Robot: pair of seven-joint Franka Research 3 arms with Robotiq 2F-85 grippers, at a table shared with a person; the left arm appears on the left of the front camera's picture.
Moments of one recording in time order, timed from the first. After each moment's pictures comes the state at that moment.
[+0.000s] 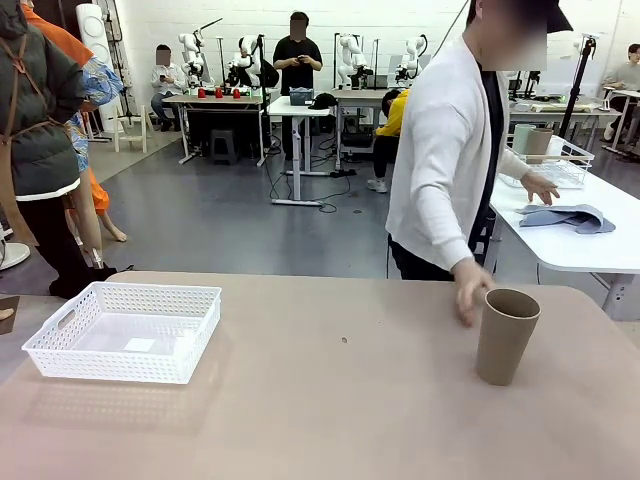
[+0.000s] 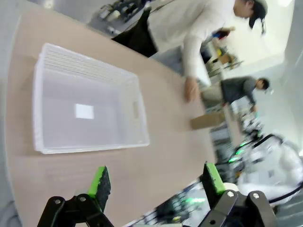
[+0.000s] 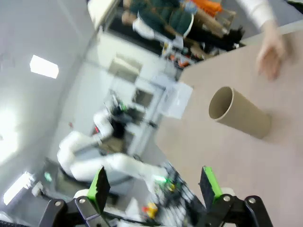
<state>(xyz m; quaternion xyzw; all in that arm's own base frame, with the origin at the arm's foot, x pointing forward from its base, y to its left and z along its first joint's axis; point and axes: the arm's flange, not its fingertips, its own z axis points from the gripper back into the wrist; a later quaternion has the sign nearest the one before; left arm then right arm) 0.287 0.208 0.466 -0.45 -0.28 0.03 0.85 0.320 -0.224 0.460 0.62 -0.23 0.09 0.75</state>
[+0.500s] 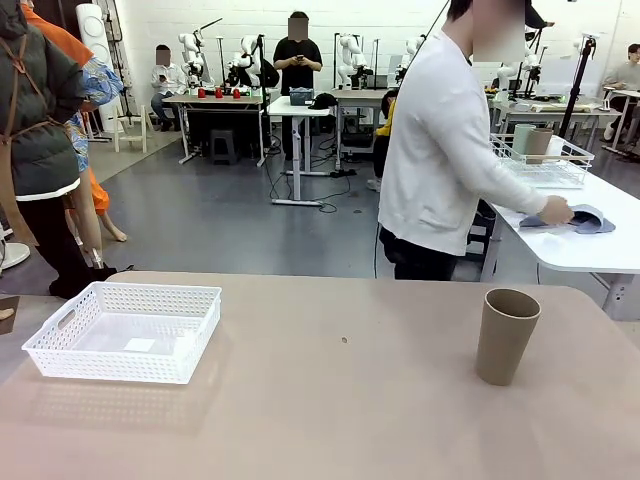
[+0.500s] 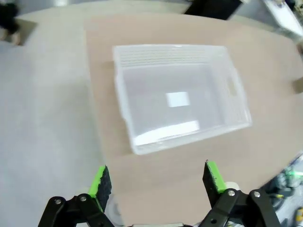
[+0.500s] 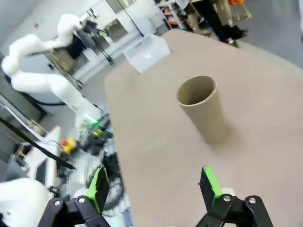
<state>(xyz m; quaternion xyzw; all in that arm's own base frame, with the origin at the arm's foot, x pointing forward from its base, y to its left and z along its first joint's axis) 0.326 0.183 0.489 -0.14 -0.26 -0.07 0.95 0.357 -0.205 0.442 0.45 -0.30 0.37 0.75</state>
